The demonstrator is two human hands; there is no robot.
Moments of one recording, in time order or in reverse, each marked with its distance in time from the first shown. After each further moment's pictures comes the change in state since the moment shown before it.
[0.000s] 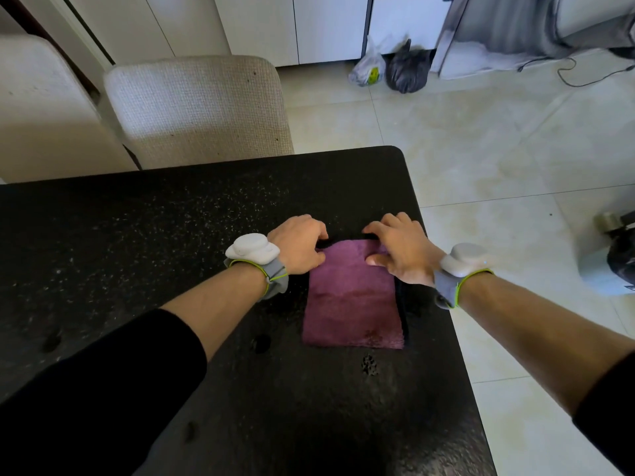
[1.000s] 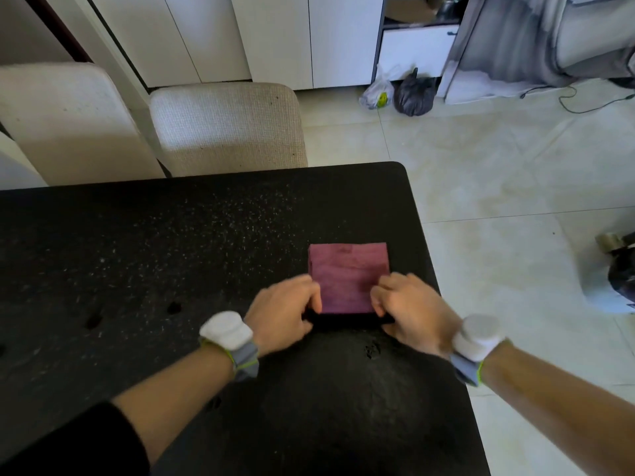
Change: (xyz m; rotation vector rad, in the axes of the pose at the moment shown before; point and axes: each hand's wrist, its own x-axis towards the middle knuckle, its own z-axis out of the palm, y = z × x) left_hand -0.144 0.015 0.020 -0.096 0.080 0.039; right_hand -0.111 -0.045 0.003 -0.136 0.002 -0.268
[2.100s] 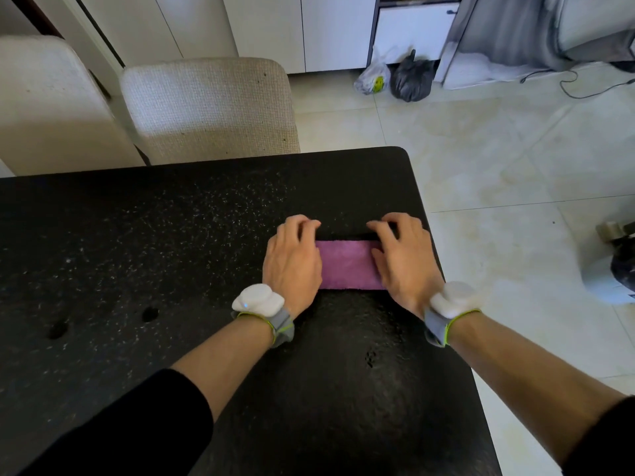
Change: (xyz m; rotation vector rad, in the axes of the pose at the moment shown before) left_hand 0.089 -0.012 0.044 0.097 0.512 -0.110; right_hand 0.065 0.034 0.031 0.094 0.438 0.314
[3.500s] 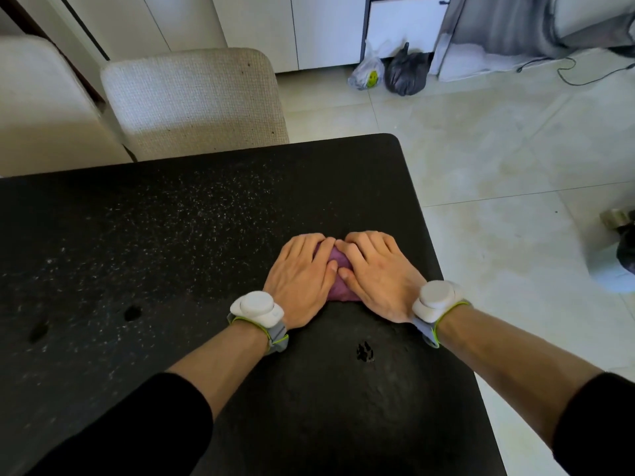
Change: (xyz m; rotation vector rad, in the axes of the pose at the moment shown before) left_hand -0.020 0.002 0.030 0.101 -0.144 0.270; right_hand -0.017 0.003 0.032 -0.169 -0.133 -0.333
